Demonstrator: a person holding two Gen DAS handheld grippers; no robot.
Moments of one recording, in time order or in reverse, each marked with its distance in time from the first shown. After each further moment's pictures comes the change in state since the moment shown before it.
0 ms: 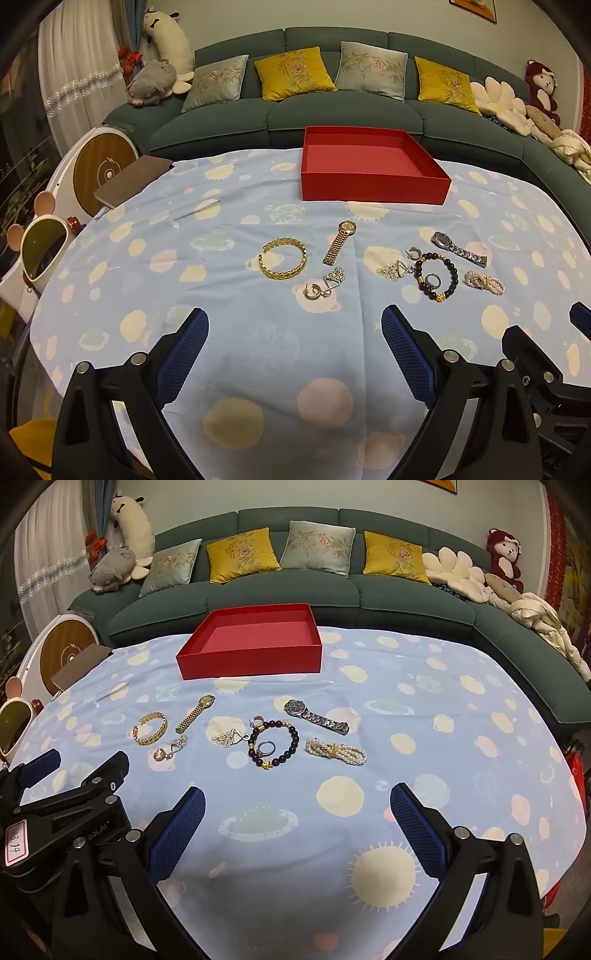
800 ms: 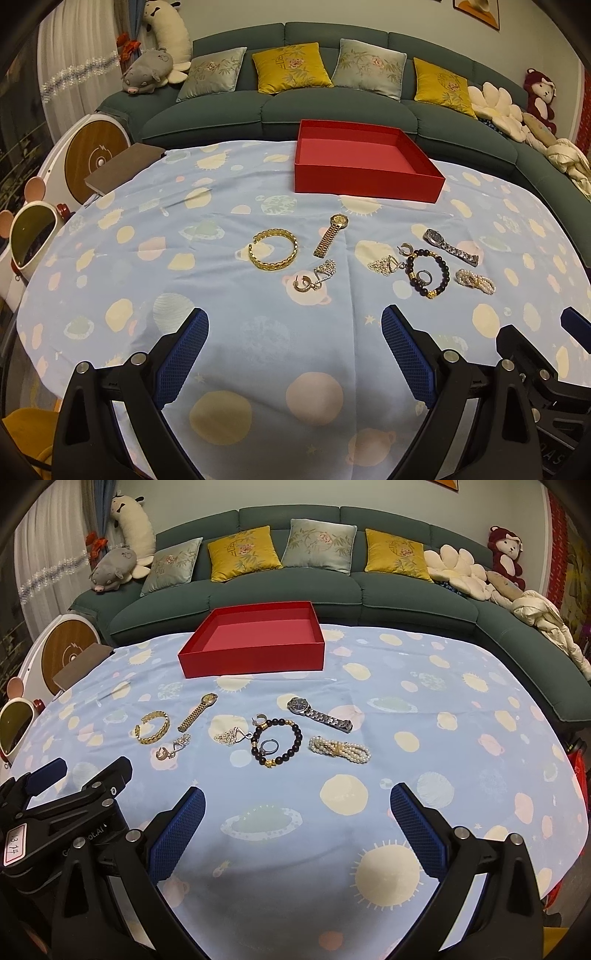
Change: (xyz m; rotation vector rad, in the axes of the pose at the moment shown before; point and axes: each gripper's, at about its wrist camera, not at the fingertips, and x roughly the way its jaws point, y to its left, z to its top) left arm 0.003 0.002 -0.005 -0.033 0.015 -0.049; right arm 0.000 0.000 -0.002 0.008 0.006 -0.001
